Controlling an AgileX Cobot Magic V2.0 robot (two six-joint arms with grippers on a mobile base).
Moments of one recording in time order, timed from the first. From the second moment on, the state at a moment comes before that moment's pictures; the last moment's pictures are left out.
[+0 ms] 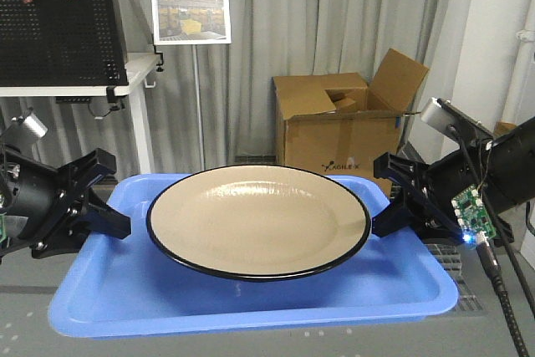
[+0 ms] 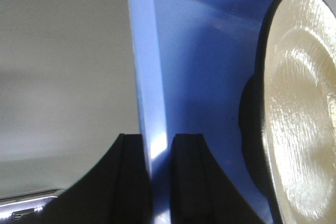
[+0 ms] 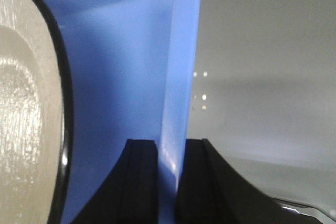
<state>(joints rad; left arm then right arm) -0.11 1.48 -1.44 -0.66 1.09 -0.08 0.13 1.60 -1.57 0.54 1.13 0.05</state>
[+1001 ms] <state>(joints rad) -0.11 1.48 -1.44 -0.66 1.09 -0.08 0.13 1.60 -1.57 0.54 1.13 0.05</state>
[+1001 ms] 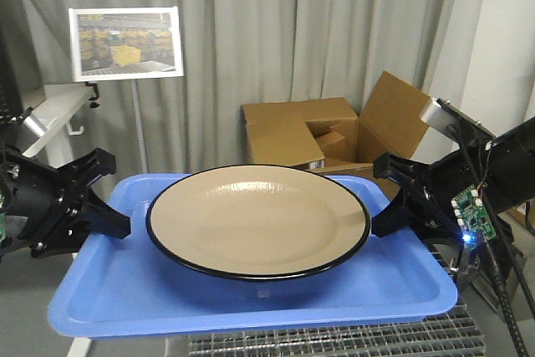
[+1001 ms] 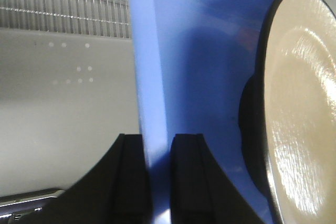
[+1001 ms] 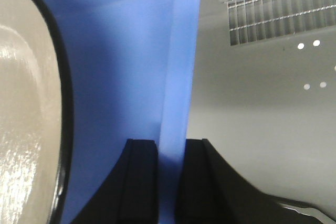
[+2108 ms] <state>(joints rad) -0.11 1.48 -1.44 -0.66 1.08 -0.08 0.13 1.60 -1.57 0.54 1.12 0.05</state>
